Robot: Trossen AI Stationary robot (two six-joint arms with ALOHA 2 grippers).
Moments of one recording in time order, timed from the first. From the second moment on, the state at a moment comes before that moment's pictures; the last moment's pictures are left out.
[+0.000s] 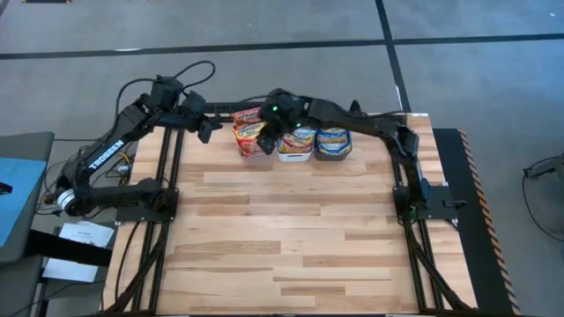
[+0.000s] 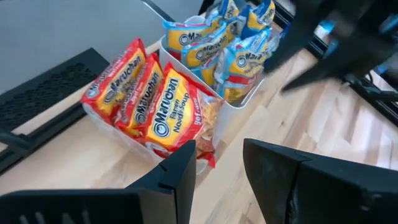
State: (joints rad) left arm 0.88 1.03 1.10 -0.71 0.36 -0.14; right arm -0.35 2.05 1.99 -0.66 -0.12 0.17
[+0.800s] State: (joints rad) left arm 0.67 1.40 1.10 -0.52 0.38 -0.09; right arm -0.40 1.76 1.99 -0.73 0.14 0.19
